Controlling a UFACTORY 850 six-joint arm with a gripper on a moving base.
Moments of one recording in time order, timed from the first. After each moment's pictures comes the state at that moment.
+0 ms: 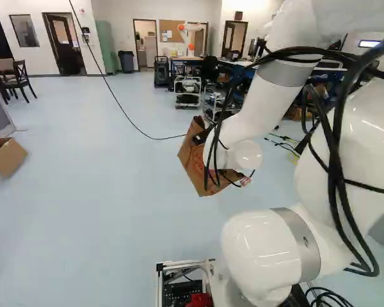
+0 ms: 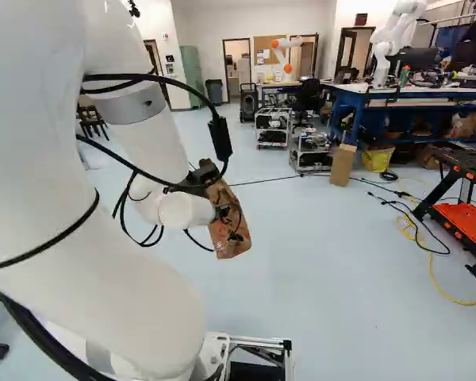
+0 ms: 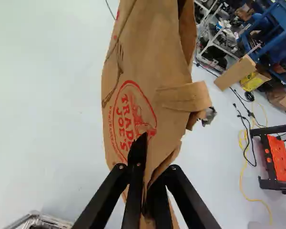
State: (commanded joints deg) arm -0.5 4.8 -11.4 0.9 35.2 -22.7
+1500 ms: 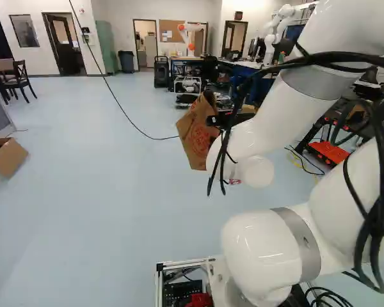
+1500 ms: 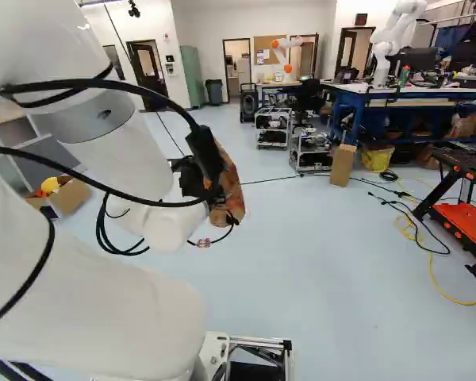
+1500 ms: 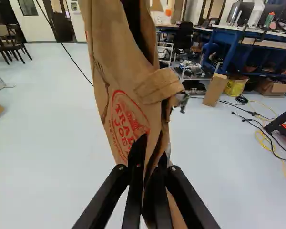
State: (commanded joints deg) arm 0.0 15.9 -5.1 0.0 49.8 -0.3
